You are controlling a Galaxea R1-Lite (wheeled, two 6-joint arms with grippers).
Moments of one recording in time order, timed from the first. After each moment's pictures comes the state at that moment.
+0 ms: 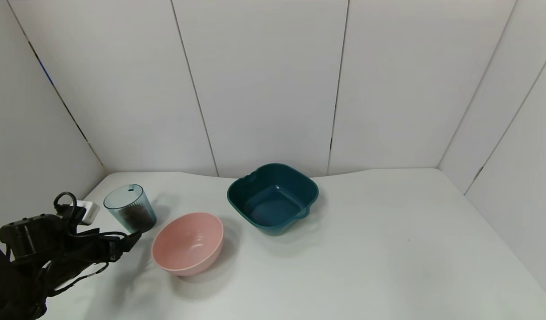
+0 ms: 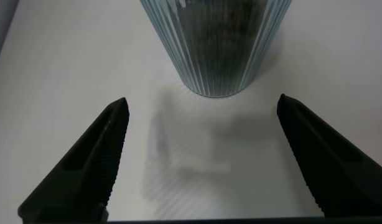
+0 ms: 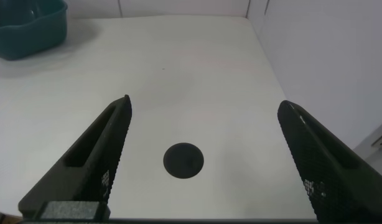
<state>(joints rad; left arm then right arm) 0.36 2.10 -0.45 -1.22 -0.25 0.24 0.00 0.00 0.00 0.01 -0.01 0.00</state>
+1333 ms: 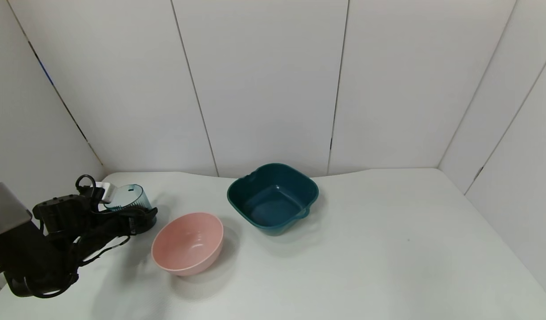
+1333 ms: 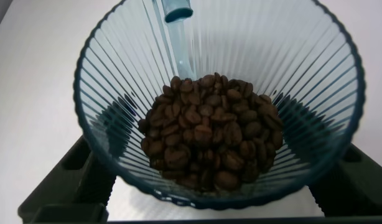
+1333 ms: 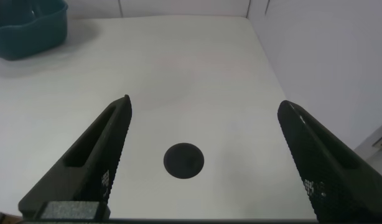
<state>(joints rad) 0.31 2.24 -0.72 -1.20 -0.27 0.15 0.00 0.00 0.00 0.01 -0.01 0.00</state>
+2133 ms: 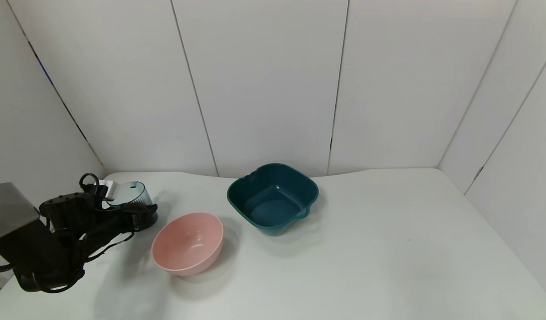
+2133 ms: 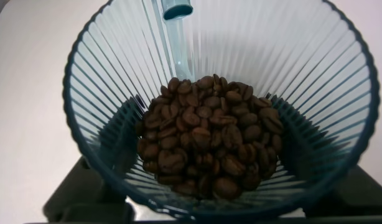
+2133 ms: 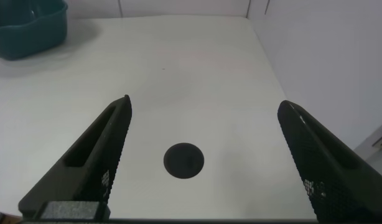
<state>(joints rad) 0.30 2.28 -0.77 -1.21 -0.27 0.12 0.00 0.00 0.00 0.01 -0.01 0.00</state>
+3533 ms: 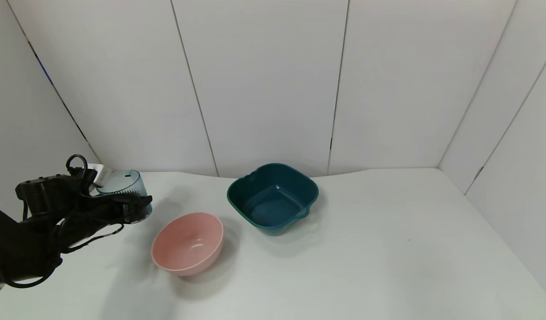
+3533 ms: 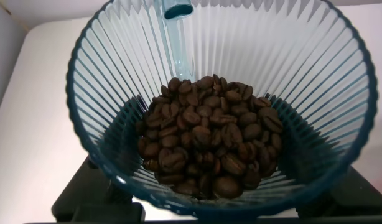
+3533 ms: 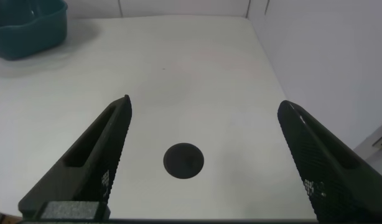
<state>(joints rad) 0.27 2.02 -0.74 -0.95 -0.26 0.17 0.00 0.00 0.00 0.01 -0.01 0.00</state>
